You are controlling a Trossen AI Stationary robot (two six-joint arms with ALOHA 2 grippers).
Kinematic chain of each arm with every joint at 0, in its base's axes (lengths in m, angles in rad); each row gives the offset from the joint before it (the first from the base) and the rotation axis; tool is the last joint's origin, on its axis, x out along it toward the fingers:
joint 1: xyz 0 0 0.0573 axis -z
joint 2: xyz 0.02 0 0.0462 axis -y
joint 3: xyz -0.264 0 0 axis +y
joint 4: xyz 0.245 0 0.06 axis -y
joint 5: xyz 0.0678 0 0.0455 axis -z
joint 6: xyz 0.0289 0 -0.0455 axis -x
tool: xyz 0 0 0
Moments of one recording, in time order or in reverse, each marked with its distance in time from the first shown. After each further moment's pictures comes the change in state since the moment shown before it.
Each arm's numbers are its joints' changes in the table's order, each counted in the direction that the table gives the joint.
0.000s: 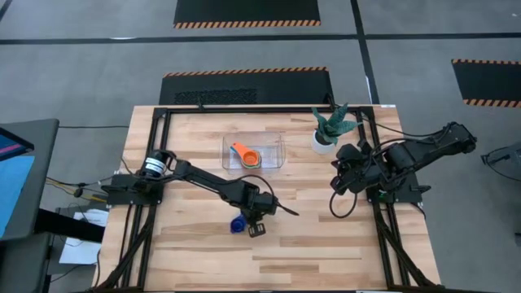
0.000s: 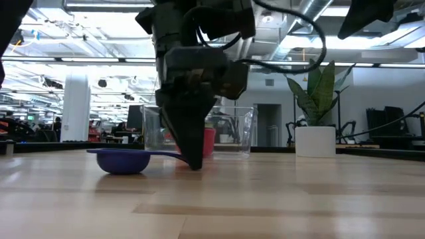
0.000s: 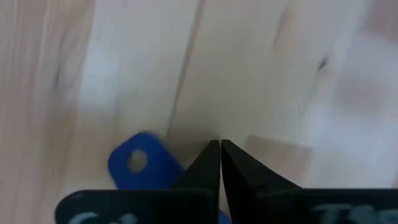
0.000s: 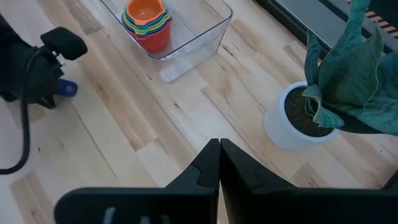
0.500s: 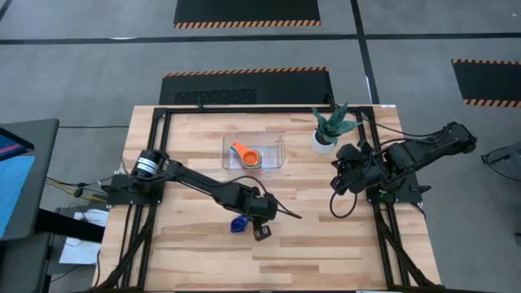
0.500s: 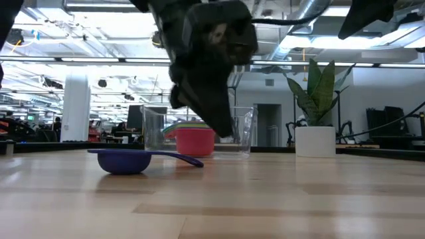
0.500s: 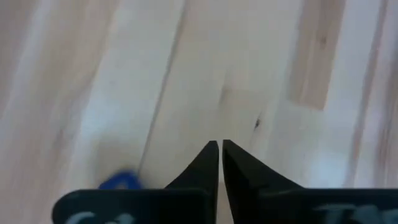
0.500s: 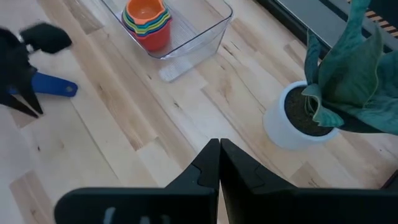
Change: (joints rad) left arm 0.044 0.060 0.001 0.127 -0.118 0.055; right arm 0.000 0.000 0.000 -0.004 -0.001 -0.001
